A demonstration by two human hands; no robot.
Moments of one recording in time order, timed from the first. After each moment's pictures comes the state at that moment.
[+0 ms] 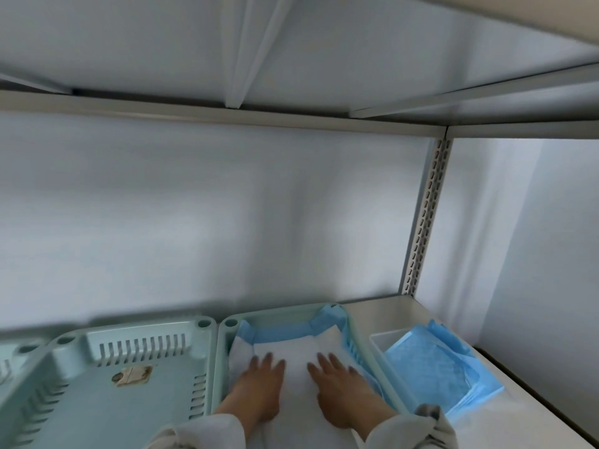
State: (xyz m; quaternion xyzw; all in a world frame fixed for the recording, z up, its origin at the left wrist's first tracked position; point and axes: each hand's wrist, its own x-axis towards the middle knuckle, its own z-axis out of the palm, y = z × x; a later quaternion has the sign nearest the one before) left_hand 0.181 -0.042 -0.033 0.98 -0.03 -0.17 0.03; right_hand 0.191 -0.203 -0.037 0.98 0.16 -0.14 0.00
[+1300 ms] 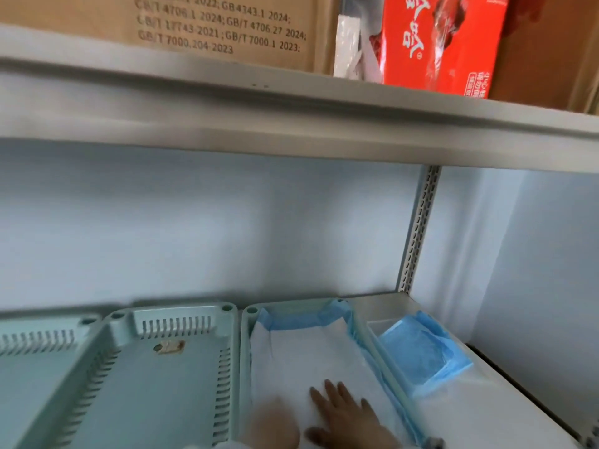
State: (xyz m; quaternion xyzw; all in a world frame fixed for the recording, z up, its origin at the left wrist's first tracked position) left_hand 0.075 -0.056 -0.071 0.97 -0.04 0.22 0.08; right_hand 0.101 -0.212 -0.049 0.97 0.13 -0.21 -0.01
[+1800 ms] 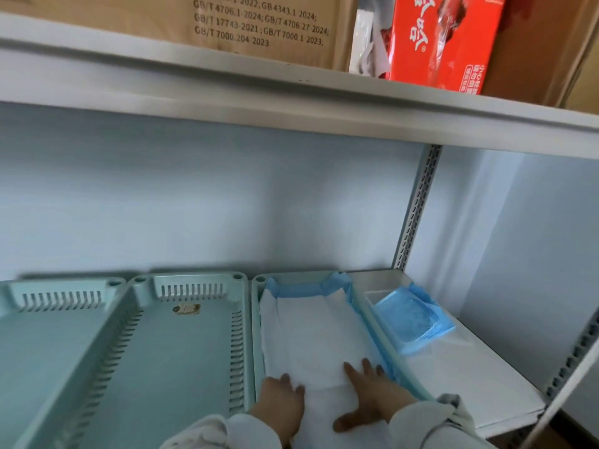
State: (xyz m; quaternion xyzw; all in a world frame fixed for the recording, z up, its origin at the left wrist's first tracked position) left_hand -0.007 -0.060 -0.019 0.98 -0.14 -0.15 -0.04; right_hand 0.049 -0.243 -0.031 0.96 0.07 -0.25 0.01
